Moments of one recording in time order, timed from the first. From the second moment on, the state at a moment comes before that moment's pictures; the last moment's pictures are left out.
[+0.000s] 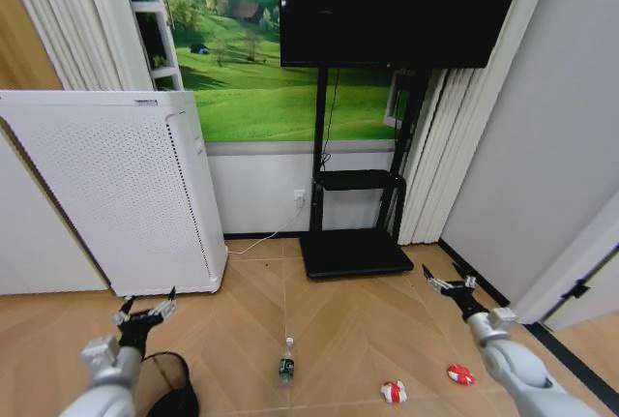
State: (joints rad) left arm 1.80 -1.16 -0.80 -2.19 -0.59 0.24 -0.33; right arm -1.32 0.90 0.62 1.41 0.62 0.31 -0.12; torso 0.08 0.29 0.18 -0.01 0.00
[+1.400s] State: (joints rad) left arm 1.67 -1.16 -0.87 -1.64 -0.79 0.34 -0.34; right arm -1.30 0.98 0.62 1.15 0.53 0.37 -0.17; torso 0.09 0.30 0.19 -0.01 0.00
